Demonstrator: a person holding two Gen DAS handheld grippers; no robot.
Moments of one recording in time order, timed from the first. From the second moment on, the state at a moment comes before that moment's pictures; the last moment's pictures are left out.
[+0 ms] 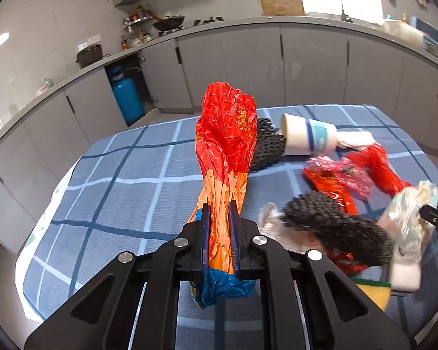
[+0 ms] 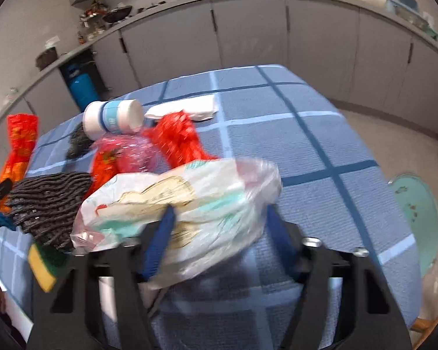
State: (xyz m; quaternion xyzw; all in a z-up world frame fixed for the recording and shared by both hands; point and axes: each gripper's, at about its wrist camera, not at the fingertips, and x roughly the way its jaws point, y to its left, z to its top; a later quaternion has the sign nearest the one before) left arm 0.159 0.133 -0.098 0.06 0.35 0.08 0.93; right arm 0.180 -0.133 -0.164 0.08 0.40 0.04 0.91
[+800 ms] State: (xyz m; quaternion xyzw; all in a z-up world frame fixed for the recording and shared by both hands) left arm 0.150 -0.012 -0.033 0.11 0.27 -0.06 0.95; right arm 0.135 -0.237 -0.091 0.09 0.29 -0.04 0.95
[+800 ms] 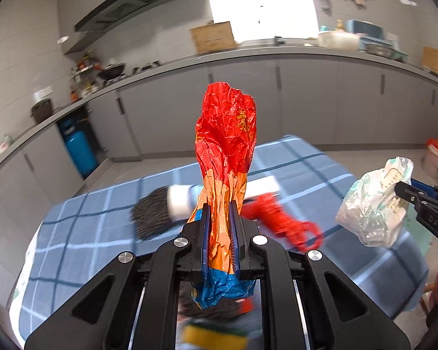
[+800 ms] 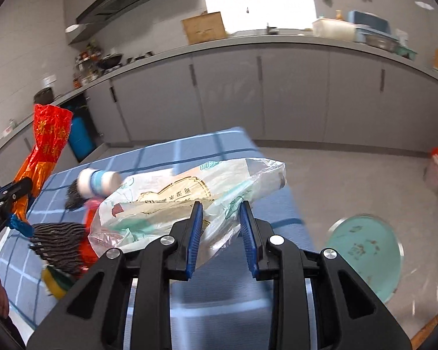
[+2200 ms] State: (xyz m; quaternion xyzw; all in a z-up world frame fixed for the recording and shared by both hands) left arm 0.144 -0.332 -0.131 0.17 0.34 -0.35 0.85; right arm 0.100 -0.485 -0.198 0.10 0.37 -0.29 0.88
